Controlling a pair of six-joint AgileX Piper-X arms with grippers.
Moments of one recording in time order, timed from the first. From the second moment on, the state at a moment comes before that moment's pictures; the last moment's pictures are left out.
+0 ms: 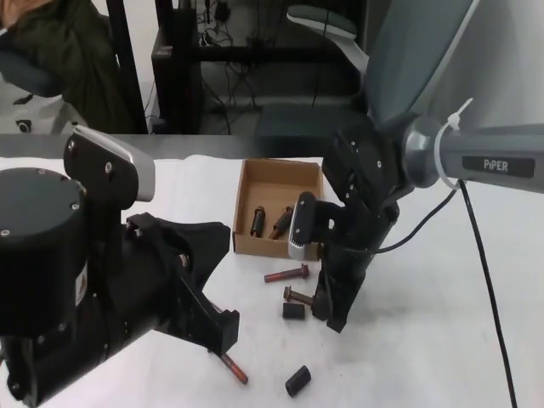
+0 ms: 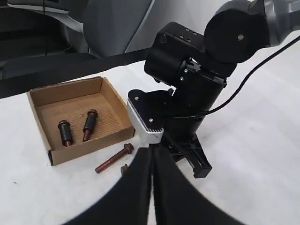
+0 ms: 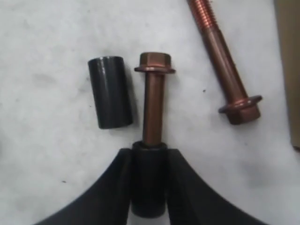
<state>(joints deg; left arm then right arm) -39.7 44.9 -27.5 6.0 1.8 -7.3 26.9 114.3 -76.8 48.3 -15.0 -46.4</state>
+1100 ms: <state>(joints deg) -39.7 44.9 -27.5 9.6 1.8 -7.3 29.1 110.7 -76.3 -2.7 -19.6 -19.0</state>
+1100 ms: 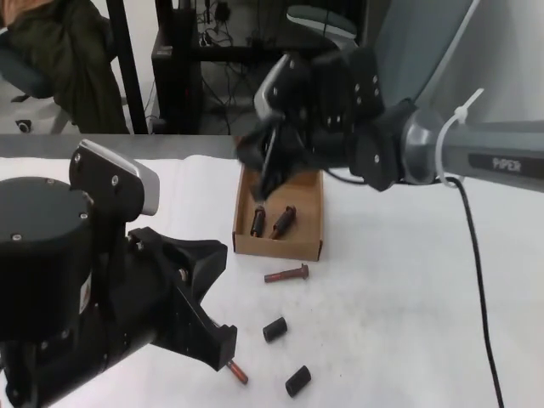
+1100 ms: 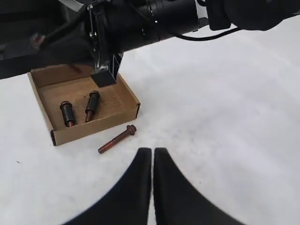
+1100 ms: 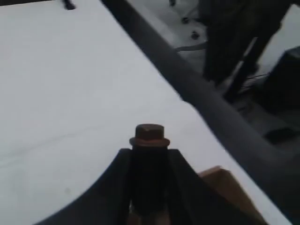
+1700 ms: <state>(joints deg) -39.7 44.9 -27.5 9.4 1.8 -7.3 24.6 116.2 -98.7 35.9 -2.9 -20.1</state>
